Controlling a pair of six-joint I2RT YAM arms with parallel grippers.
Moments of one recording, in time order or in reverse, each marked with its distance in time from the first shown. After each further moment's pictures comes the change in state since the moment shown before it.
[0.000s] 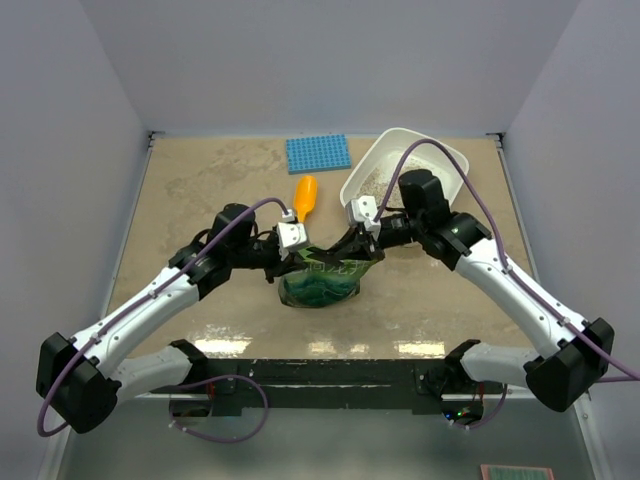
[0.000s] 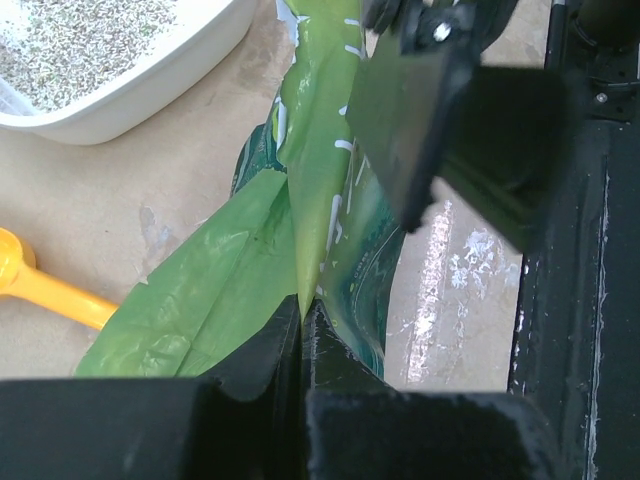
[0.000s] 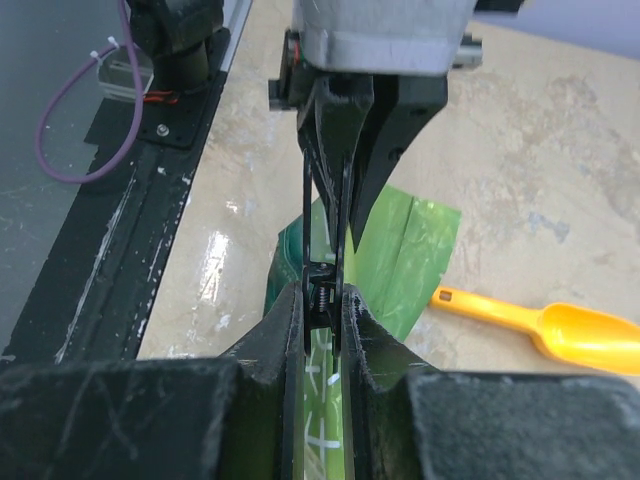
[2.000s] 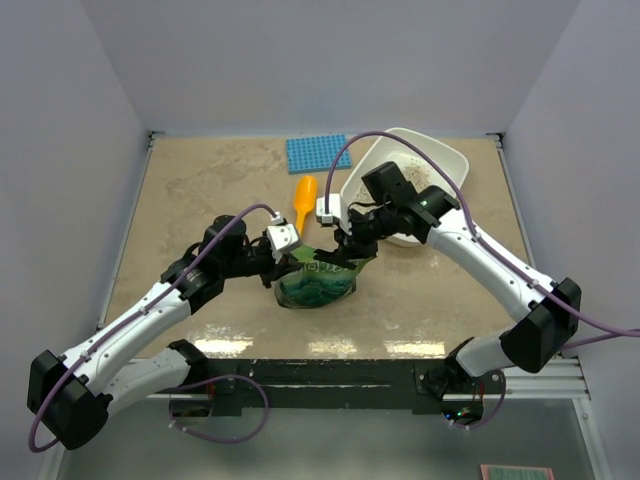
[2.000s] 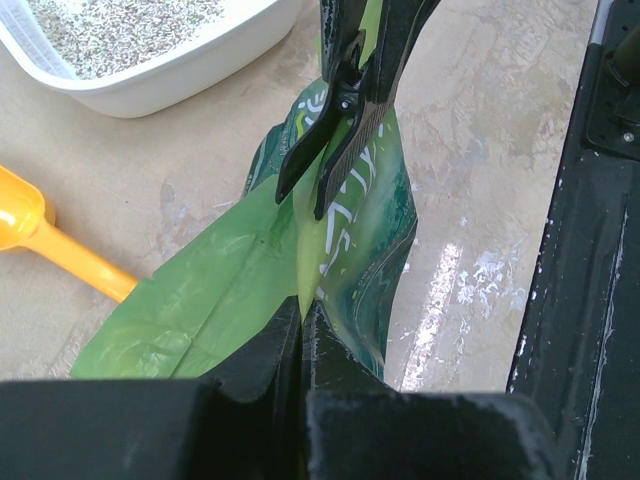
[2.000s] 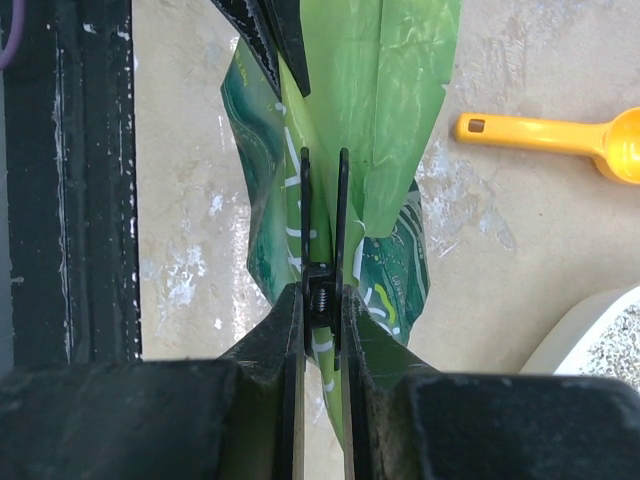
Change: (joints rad) left arm -0.008 -0.110 -0.096 0.075 -0.108 -0.128; right arm 0.071 0.239 0.262 -0.422 0.389 -0.051
